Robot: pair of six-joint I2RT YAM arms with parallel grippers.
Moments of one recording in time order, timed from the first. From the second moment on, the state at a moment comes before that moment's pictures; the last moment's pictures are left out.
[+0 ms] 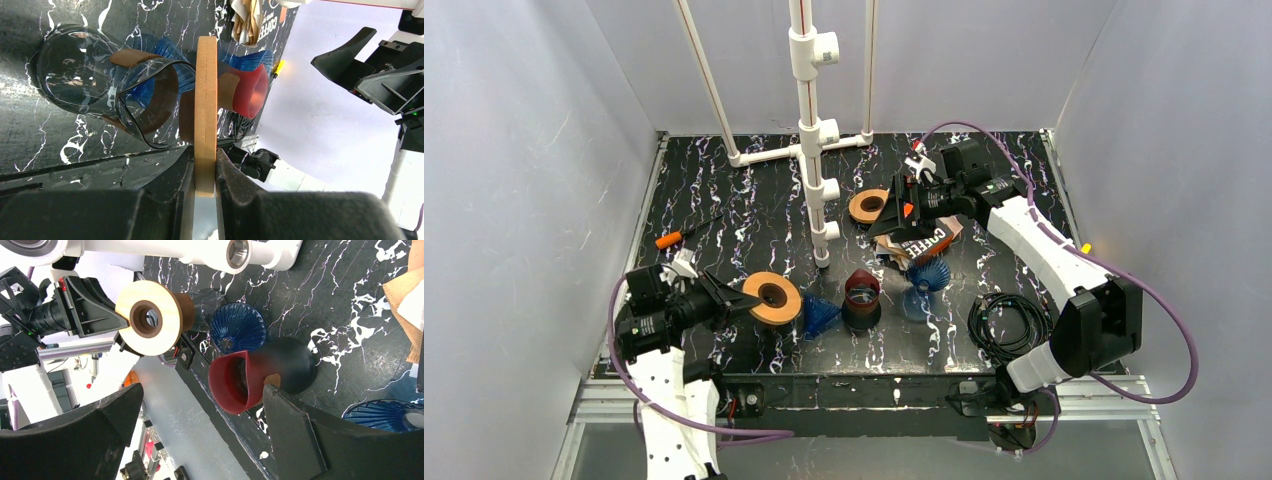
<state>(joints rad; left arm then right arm) 0.33 0.57 0.70 -1.10 0.83 -0.59 0.44 1.47 1.30 -0.64 -0.81 0.48</state>
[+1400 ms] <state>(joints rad) 0.33 0.63 0.71 -1.17 0.61 -0.54 0.43 1.48 1.30 -0.64 -0.79 0.47</state>
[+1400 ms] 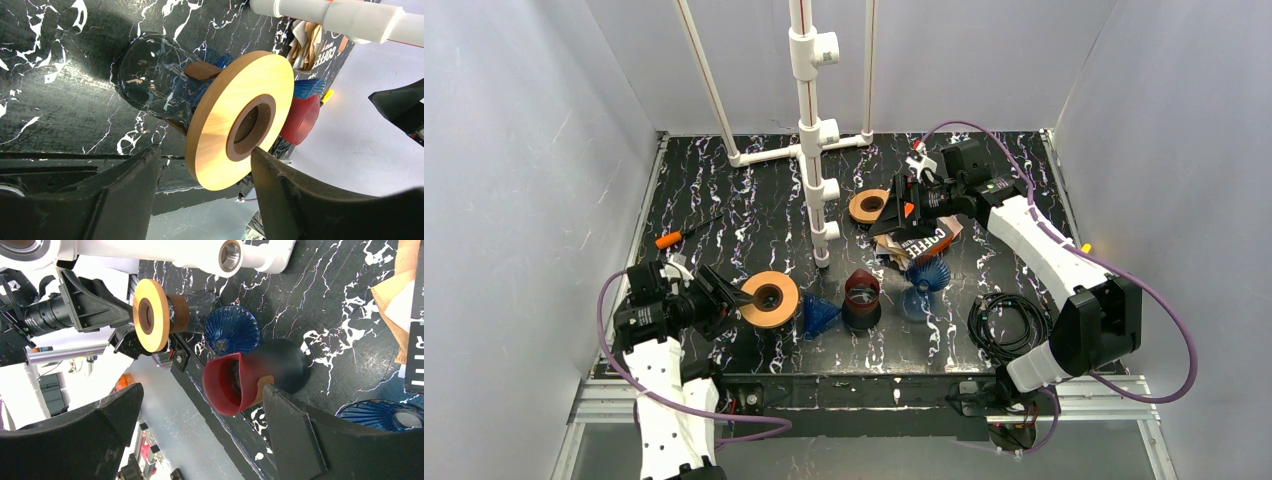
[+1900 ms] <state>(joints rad) 0.33 0.62 0.60 -1.07 0.70 -0.64 0.42 1.49 1.30 -0.63 -0.79 0.47</state>
